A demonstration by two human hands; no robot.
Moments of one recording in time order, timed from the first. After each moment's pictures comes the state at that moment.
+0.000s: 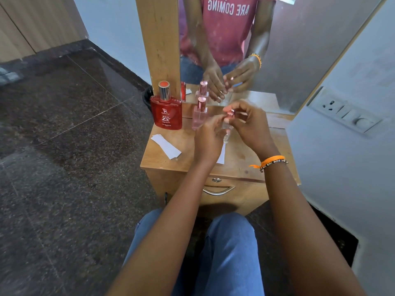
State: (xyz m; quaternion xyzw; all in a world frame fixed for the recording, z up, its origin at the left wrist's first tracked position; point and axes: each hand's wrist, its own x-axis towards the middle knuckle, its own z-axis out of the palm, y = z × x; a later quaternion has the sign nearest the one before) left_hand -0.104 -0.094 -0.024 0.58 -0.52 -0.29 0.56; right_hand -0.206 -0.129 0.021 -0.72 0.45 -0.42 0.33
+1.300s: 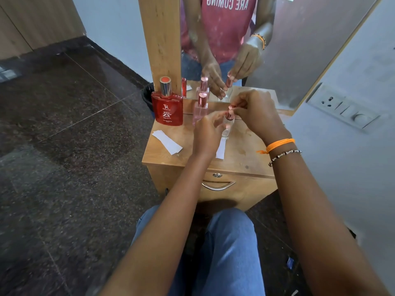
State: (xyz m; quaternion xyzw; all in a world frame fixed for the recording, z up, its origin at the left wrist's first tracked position) left_hand -0.097 -0.101 -0.028 0.60 -0.53 -0.29 0.52; right_hand -0.207 -0.134 0.049 -0.78 0.55 -0.26 0.14
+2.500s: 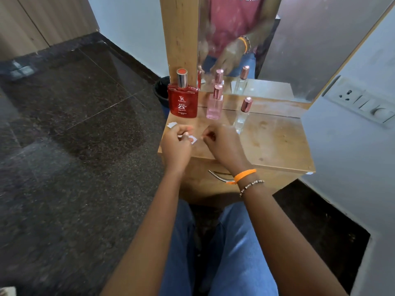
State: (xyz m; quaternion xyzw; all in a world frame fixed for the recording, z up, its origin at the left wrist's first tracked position) left_hand -0.027 -0.024 -0.034 0.71 -0.36 -0.27 0.54; right_hand -0.136 -0.062 -0.017 -0.78 0.52 -0.25 0.22
